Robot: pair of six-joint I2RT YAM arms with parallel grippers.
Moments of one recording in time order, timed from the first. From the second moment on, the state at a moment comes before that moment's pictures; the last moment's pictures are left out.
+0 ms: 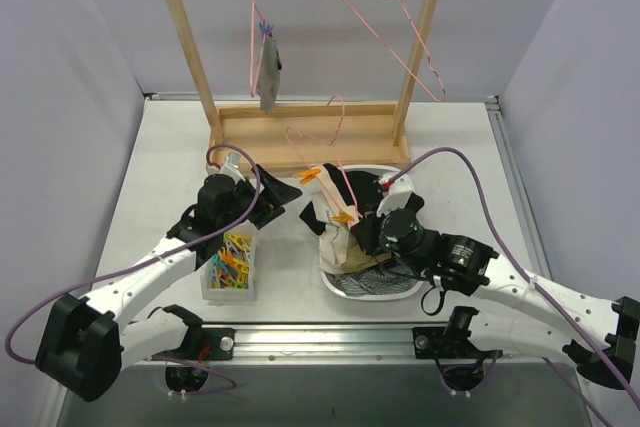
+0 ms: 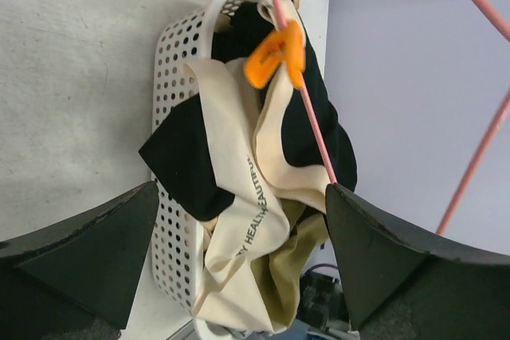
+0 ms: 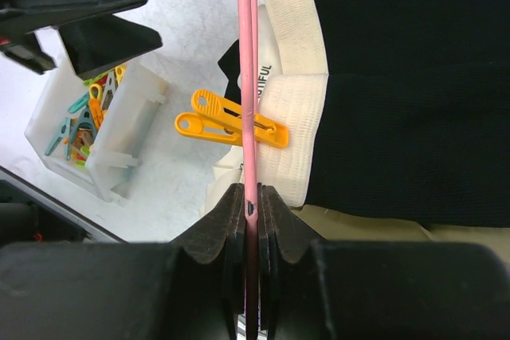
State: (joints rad) left arm -0.51 1.07 0.62 0.07 0.21 -1.13; right arm 1.06 0.93 0.82 -0.46 0.41 0.59
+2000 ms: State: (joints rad) left arm -0.40 1.01 0.85 -0.18 0.42 -1.02; right arm 1.07 0.79 0.75 -0.49 0.51 0.62
